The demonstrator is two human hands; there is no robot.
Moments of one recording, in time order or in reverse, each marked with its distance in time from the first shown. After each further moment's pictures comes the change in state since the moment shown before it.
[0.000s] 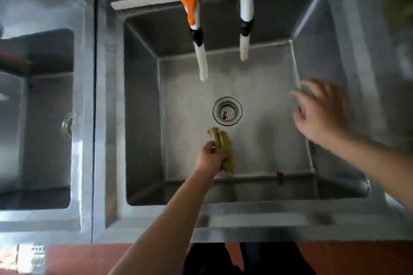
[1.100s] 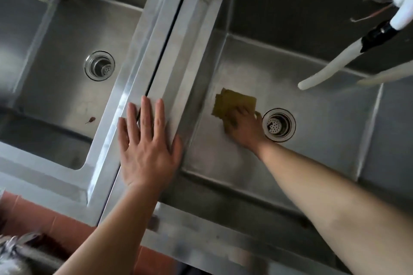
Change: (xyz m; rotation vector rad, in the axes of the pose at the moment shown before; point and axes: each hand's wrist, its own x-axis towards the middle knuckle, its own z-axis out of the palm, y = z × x) left_hand -0.011 -0.029 -0.218 1.147 0.972 0.509; right_hand 0.074 -0.220 0.241 0.002 -0.611 -0.264
